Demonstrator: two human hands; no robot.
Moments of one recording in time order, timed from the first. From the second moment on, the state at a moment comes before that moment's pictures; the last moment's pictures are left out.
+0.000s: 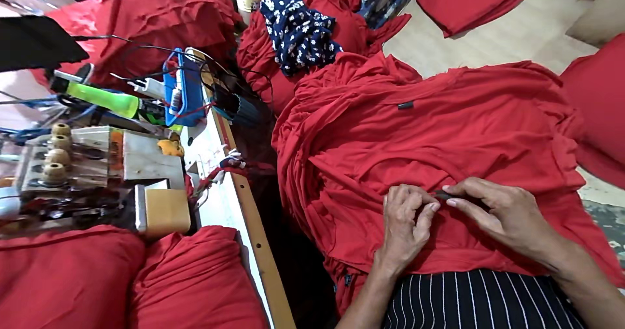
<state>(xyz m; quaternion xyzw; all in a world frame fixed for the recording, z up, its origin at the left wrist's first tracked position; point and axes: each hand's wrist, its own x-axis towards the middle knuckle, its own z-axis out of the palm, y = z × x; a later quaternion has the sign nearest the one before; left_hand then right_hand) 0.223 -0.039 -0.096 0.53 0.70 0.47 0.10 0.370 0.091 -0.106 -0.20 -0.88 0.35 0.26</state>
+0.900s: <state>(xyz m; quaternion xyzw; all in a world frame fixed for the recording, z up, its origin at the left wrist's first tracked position) 0.211 -0.041 -0.102 0.53 0.72 0.45 0.03 0.372 0.092 -0.108 -0.21 -0.83 0.46 0.23</state>
